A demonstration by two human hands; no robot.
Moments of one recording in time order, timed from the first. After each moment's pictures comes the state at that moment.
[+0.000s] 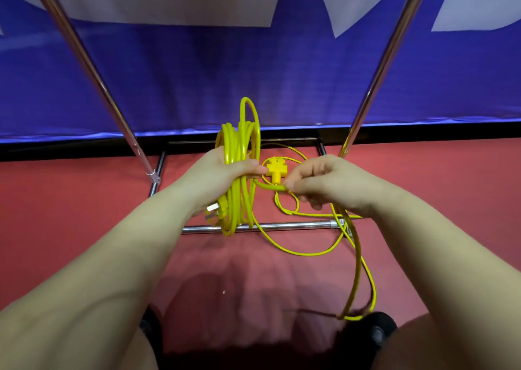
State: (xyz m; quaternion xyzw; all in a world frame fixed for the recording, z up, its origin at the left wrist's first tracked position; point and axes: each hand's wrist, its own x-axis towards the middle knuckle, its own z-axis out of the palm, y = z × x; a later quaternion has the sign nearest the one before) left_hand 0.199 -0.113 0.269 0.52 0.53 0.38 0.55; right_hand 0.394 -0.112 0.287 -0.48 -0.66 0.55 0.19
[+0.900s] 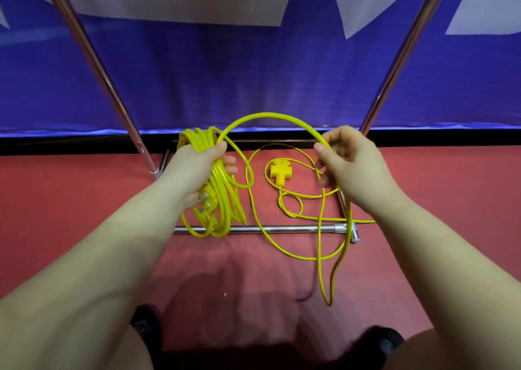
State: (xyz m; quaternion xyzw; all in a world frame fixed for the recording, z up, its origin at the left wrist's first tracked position) left_hand 0.176 -0.099 0.270 0.31 0.60 0.49 0.55; right_hand 0.397 -0.092 0.275 -0.56 -0.62 0.37 0.40
